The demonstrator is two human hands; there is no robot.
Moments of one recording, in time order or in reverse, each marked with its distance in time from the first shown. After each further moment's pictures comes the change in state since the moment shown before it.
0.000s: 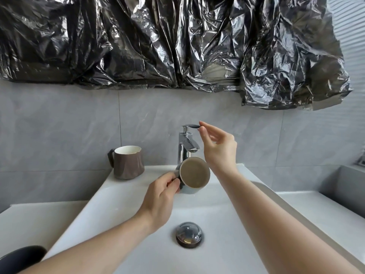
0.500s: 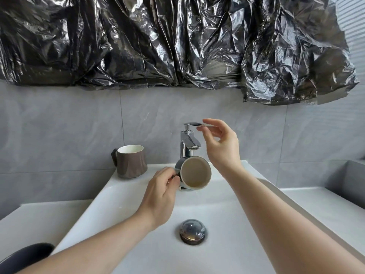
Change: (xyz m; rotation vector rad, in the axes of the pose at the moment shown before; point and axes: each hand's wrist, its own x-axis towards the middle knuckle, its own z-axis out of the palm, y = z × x) left_hand -0.004 0.005 -0.007 0.333 0.085 0.179; right_hand 0.000 0.001 -0.006 0.045 -0.051 -0.085
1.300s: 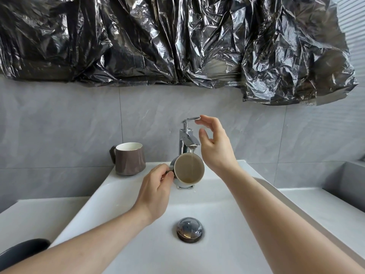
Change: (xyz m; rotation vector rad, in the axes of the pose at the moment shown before) left_hand 0.008 -0.013 -0.002 -0.077 0.031 -0.060; right_hand -0.004 0.001 0.003 -0.125 -0.172 -0.041
